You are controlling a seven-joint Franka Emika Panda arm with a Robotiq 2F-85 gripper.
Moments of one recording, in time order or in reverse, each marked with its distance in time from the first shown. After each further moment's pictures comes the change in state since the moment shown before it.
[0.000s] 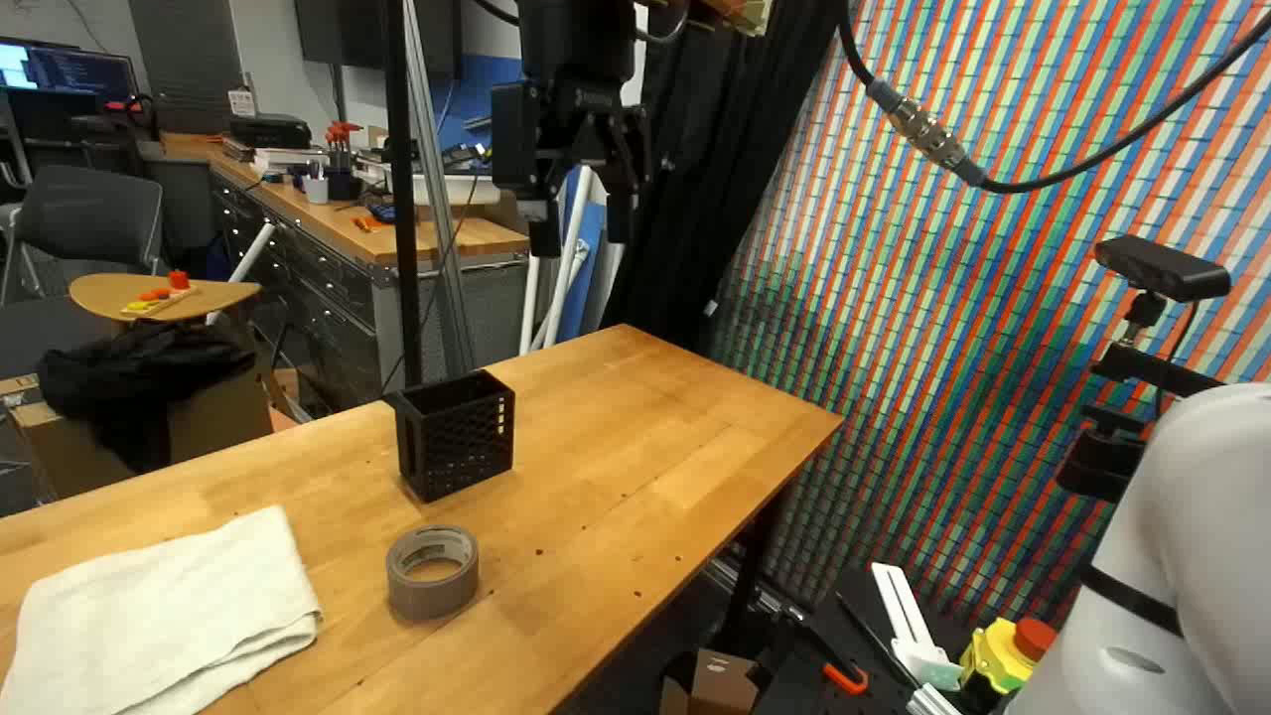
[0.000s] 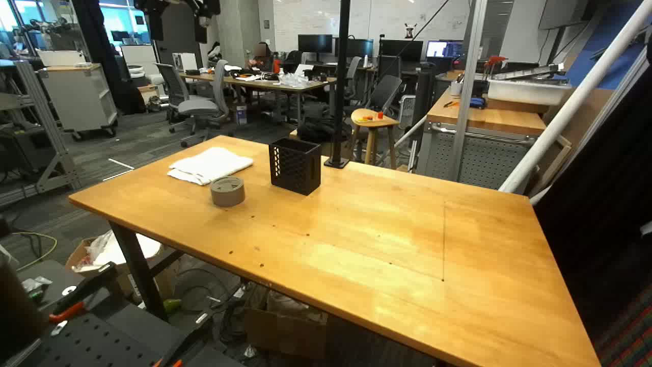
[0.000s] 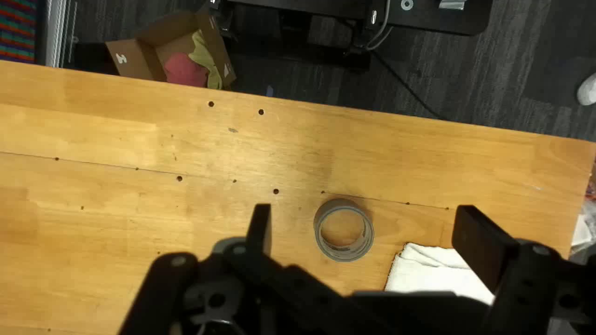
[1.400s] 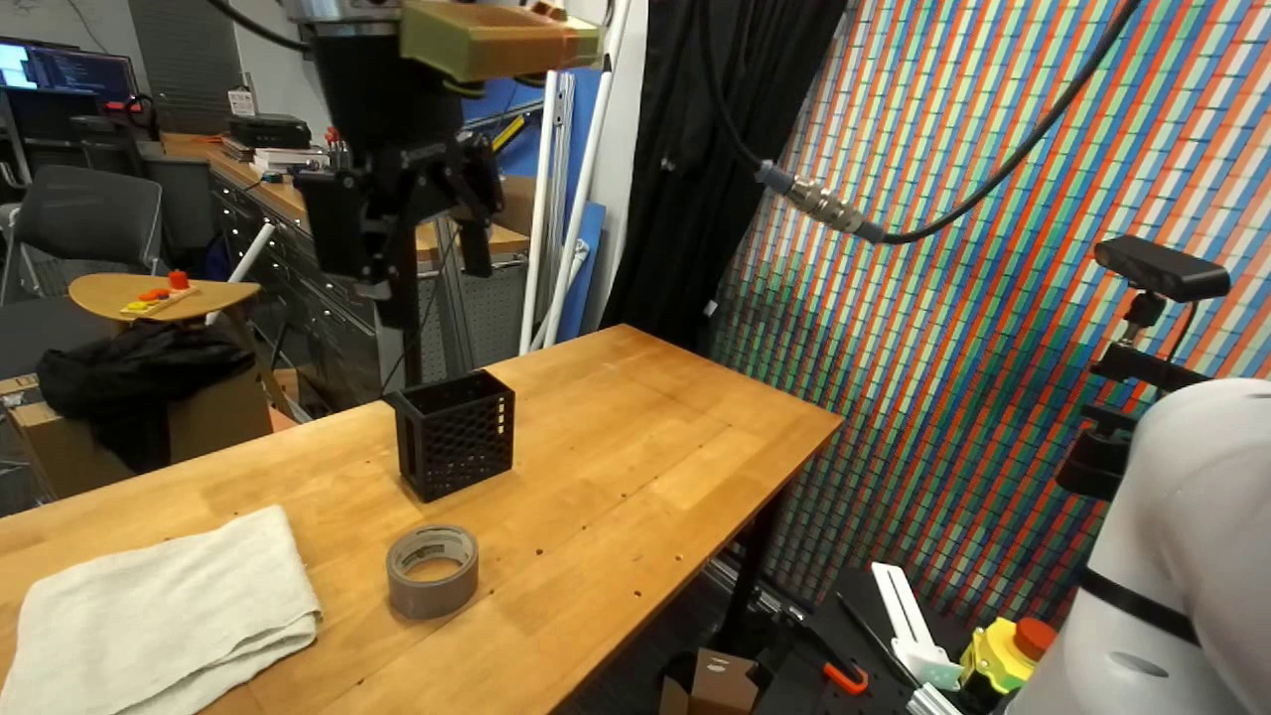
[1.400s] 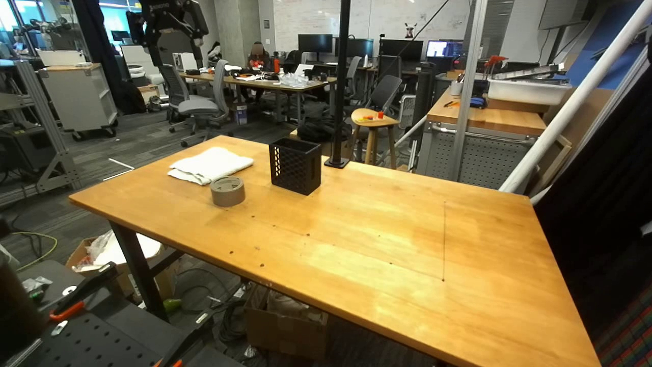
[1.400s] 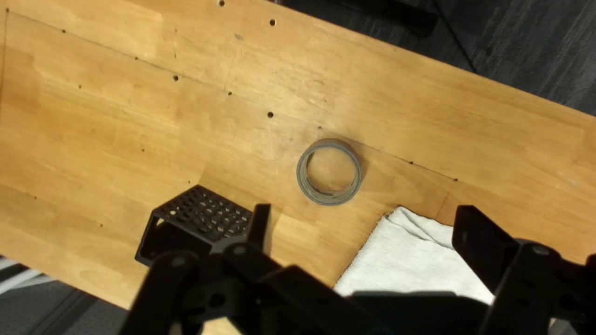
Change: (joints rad) arm 0.088 0.189 0.154 0.069 -0.183 0.191 0.085
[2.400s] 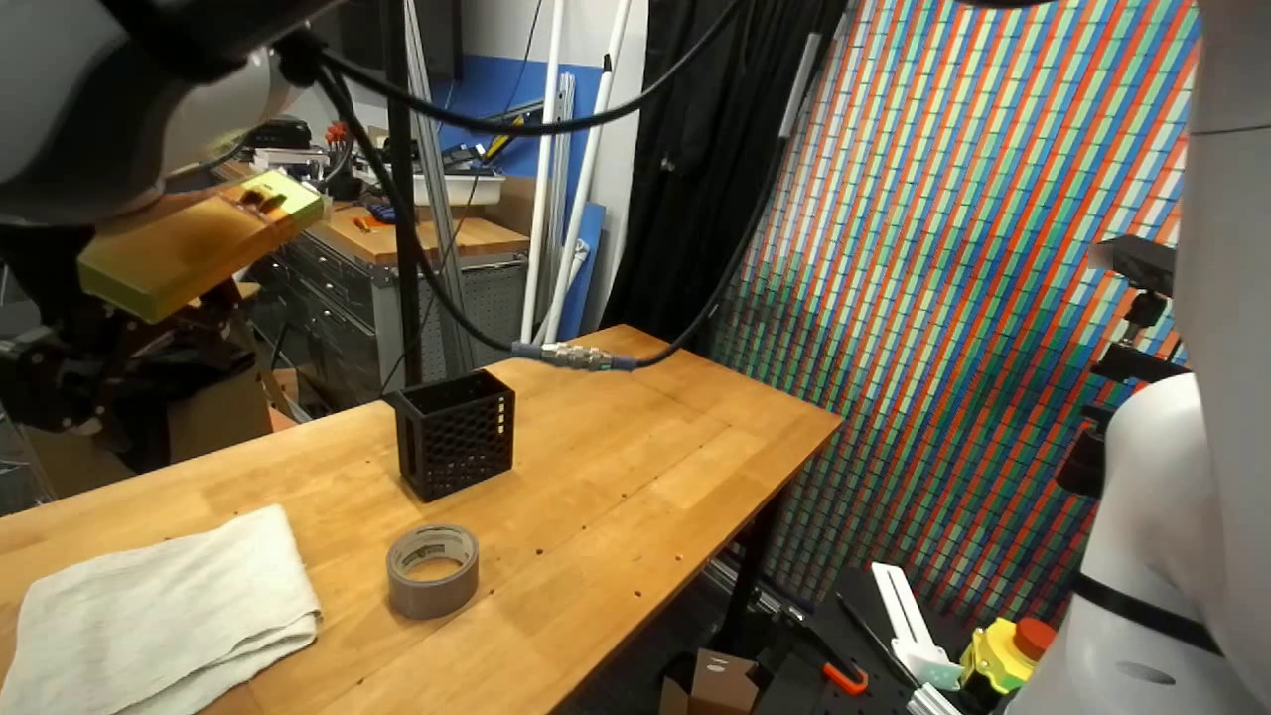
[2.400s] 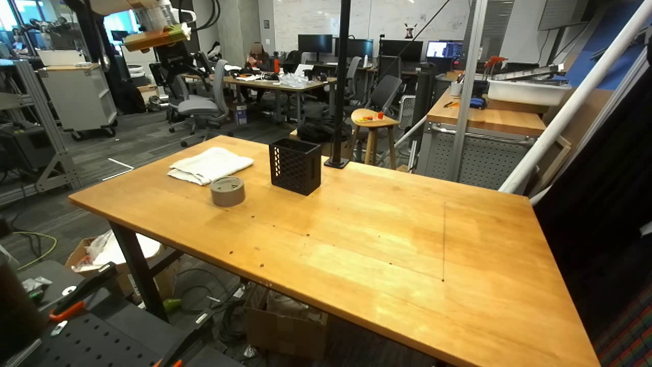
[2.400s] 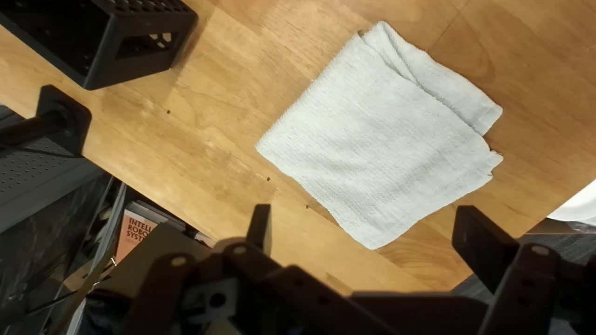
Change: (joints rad) arm 0.148 0.497 0.009 0.311 -0.252 0.369 0.084
